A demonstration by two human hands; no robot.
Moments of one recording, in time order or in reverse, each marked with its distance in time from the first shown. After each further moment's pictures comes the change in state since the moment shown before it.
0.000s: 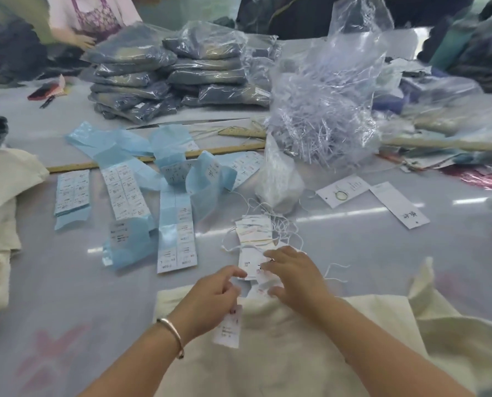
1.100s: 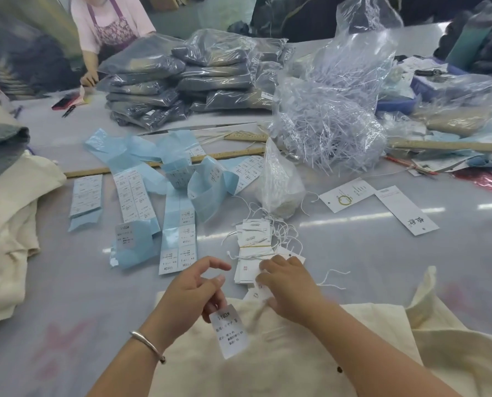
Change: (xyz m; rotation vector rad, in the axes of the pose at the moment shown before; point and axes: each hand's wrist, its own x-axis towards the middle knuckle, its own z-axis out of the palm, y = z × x) left_hand -0.021 0.021 -0.011 -0.336 0.139 -0.018; right_hand 0.002 -0.003 -0.005 -0.205 -0.190 -0.081
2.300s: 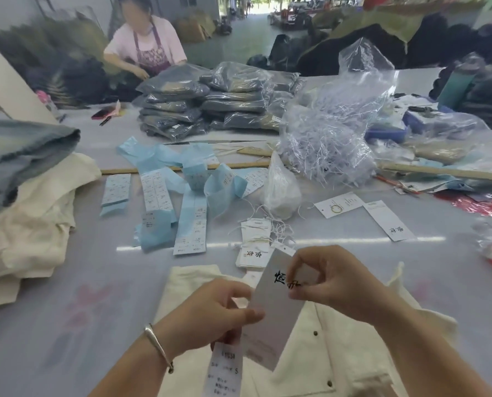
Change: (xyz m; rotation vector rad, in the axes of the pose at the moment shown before) left_hand -0.104 0.036 0.040 0.163 -0.248 0.046; right_hand -0.134 -0.021 -0.130 0.987 0.145 -0.047
